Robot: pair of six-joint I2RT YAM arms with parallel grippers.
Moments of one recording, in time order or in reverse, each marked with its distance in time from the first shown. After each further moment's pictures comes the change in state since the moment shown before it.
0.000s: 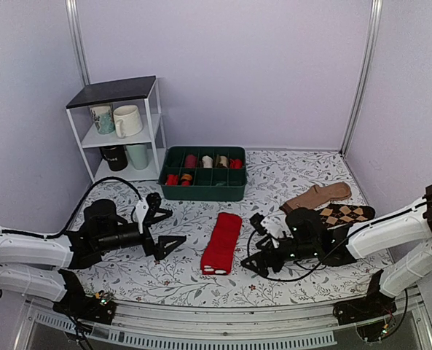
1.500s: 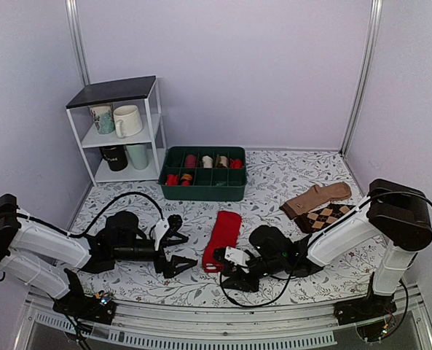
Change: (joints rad) left arm -0.109 0.257 -0.002 0.087 0.076 -0.045; right arm 0.160 0.399 0.173 0.153 -0.161 -0.332
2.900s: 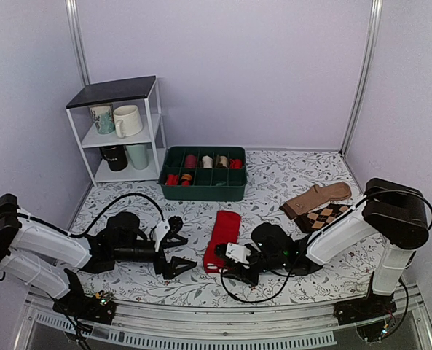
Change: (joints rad) left arm 0.000 0.005 0.000 -0.024 0.000 -0.003; right arm -0.035 0.026 -0.008 0.064 0.103 -0.130
